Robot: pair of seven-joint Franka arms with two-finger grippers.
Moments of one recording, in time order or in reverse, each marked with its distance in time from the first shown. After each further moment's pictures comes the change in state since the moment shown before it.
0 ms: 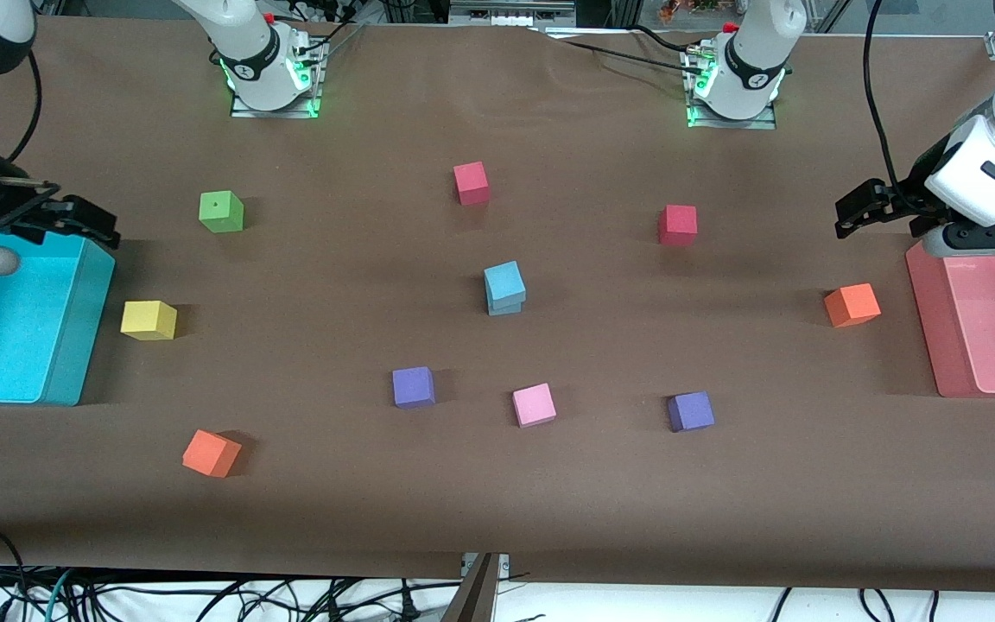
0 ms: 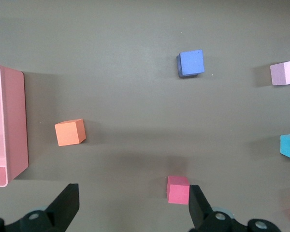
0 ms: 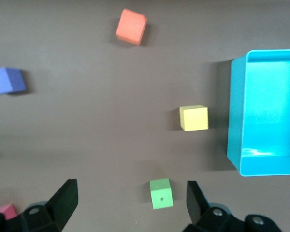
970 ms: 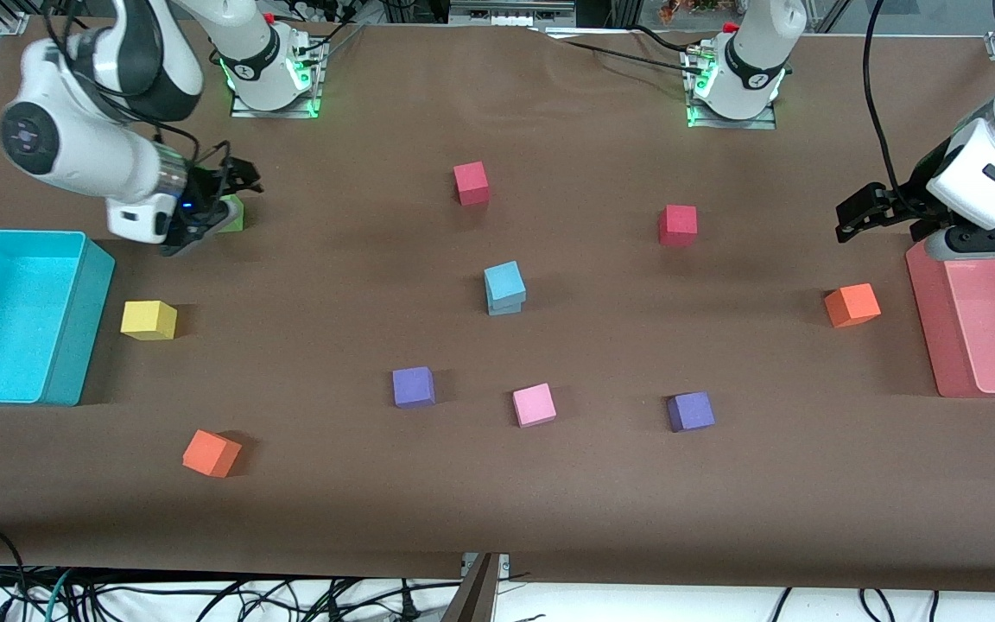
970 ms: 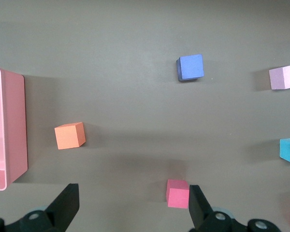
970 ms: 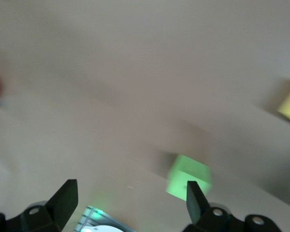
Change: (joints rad) left arm 0.000 0.002 0.001 0.002 0.000 0.017 -0.002; right arm 0.016 -0.177 0.087 -0.607 0.061 0.209 -0.426
